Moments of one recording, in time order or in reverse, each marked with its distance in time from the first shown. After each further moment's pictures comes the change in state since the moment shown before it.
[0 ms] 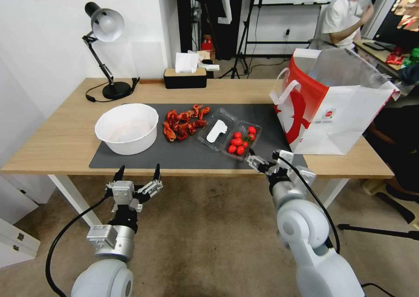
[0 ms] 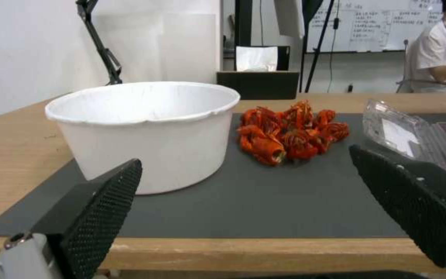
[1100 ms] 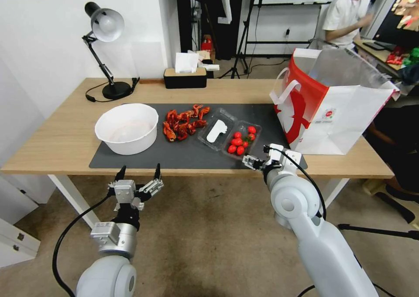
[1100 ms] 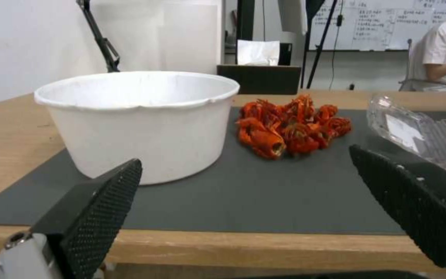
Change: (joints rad) left arm -0.027 -0.021 0.011 0.037 0.002 0.000 -0.002; right arm 0.165 -0.149 -0.113 -0.038 0.305 -0.125 0.305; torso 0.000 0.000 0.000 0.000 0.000
